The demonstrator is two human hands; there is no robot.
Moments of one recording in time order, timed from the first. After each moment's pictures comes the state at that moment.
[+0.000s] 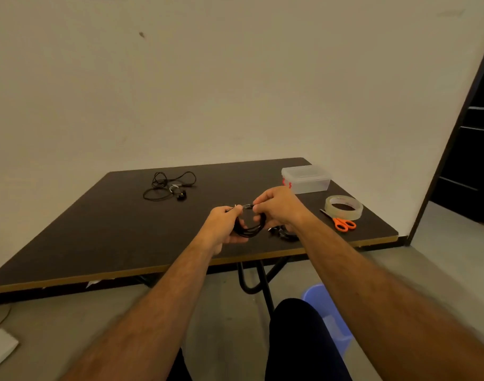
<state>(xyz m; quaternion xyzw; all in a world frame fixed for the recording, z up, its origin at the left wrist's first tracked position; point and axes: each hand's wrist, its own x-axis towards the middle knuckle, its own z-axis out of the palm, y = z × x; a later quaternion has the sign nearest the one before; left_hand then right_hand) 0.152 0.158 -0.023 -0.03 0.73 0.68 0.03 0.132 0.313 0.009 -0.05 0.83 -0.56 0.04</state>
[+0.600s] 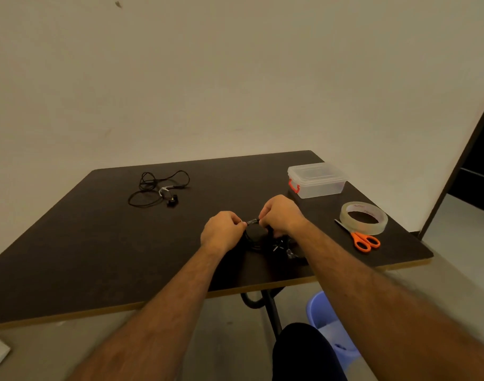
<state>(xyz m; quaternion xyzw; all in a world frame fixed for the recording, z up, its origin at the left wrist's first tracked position) 0.046 0.160 -0.054 -0.06 0.94 0.33 -0.01 0.016 0.311 -0.029 -0.02 0.94 -0.33 0.07</state>
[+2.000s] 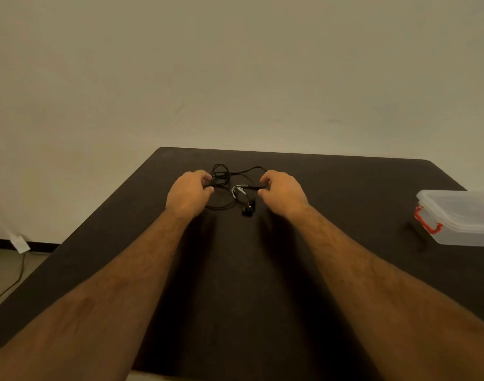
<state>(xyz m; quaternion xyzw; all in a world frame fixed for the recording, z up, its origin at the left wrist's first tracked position) -0.073 -0.104 -0.048 -0.14 0.95 0.23 -0.16 -0.123 0.102 -0.033 -0.18 0.95 -0.27 -0.03</state>
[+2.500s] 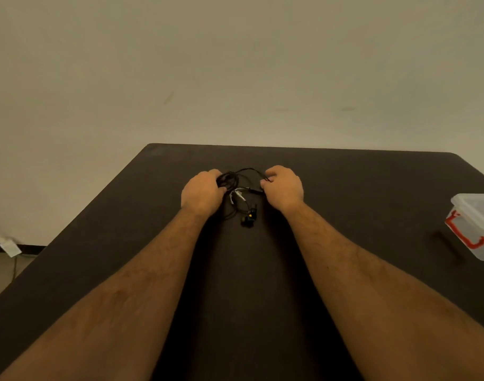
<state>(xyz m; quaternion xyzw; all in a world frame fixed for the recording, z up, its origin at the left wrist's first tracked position) -0.145 -0.090 -0.071 -0.14 0.97 0.17 -0.12 -0.194 0.080 -0.066 -0.07 0.93 -0.37 -0.02</state>
